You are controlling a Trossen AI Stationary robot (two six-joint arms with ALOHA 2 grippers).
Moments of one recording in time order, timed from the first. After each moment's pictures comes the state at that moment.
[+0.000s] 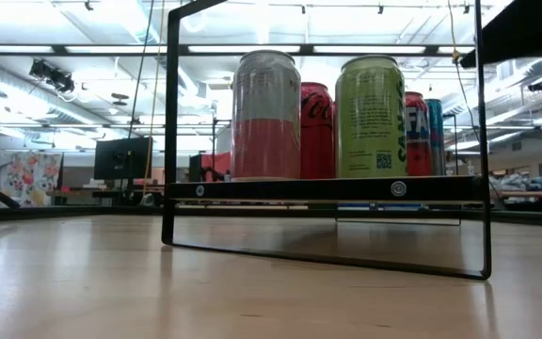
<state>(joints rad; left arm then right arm) -0.35 1.28 1.17 -0.39 -0.34 0.20 0.89 1.29 0.80 -0.67 1.07 0.99</state>
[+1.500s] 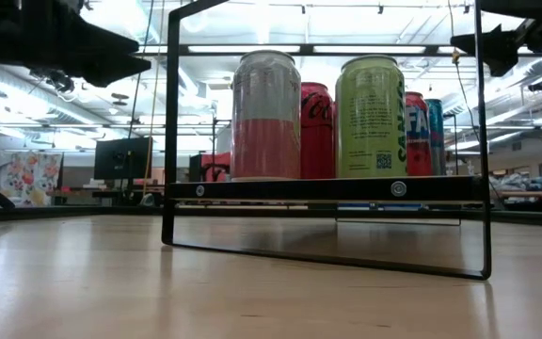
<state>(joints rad) -0.12 0.31 0.16 0.21 -0.34 0.15 0.46 0.03 0.26 -0.13 0.59 0.03</state>
